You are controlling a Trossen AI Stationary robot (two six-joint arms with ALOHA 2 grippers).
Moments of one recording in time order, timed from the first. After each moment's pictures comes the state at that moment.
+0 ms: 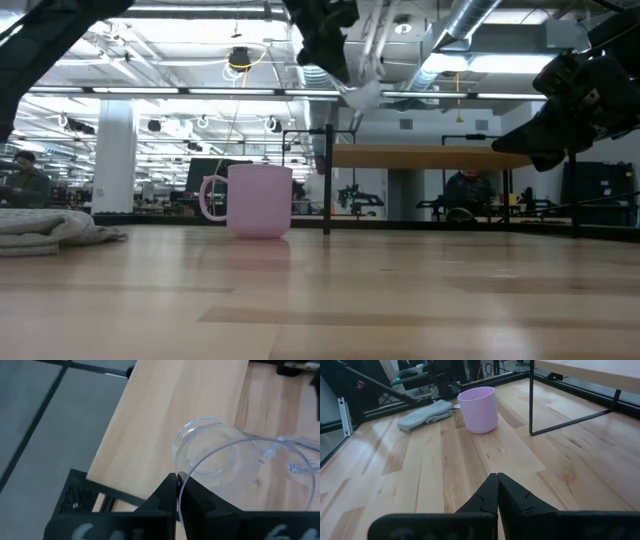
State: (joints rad) left arm 0.39 2.08 2.36 -1.15 -0.07 0.15; right arm 0.03 0.33 0.01 0.03 0.16 0.21
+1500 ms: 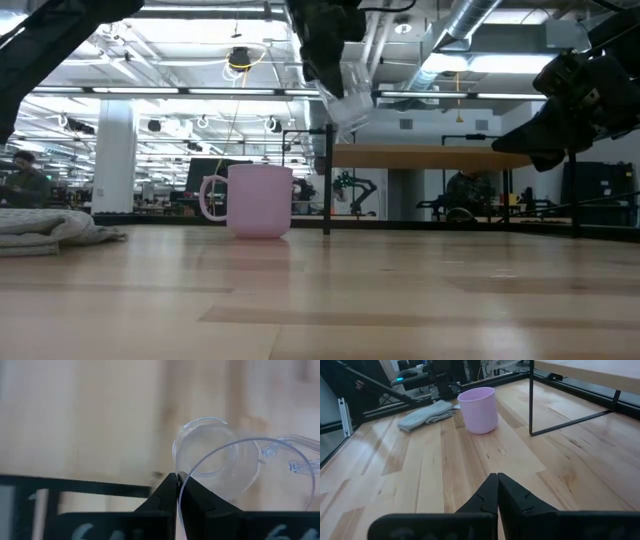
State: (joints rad) left arm 0.31 2.13 2.36 -1.36 0.09 0.24; right arm 0.03 0.33 0.01 0.04 0.16 0.21
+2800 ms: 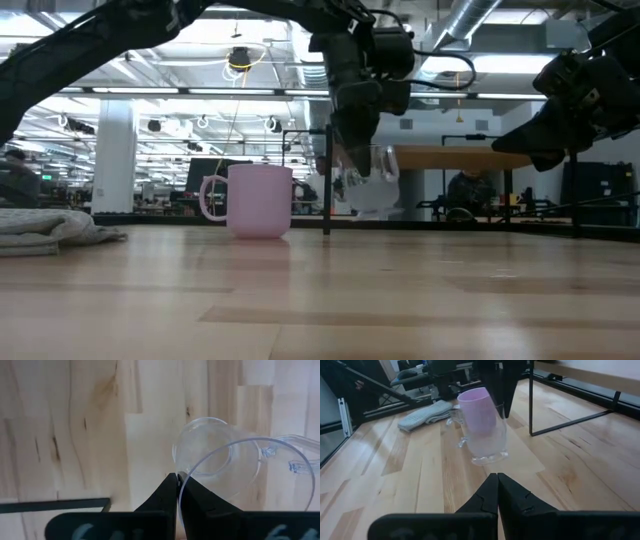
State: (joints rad) left arm 0.21 2.40 2.34 -1.28 0.14 0.22; right arm 0.03 0.33 0.01 0.04 0.16 0.21
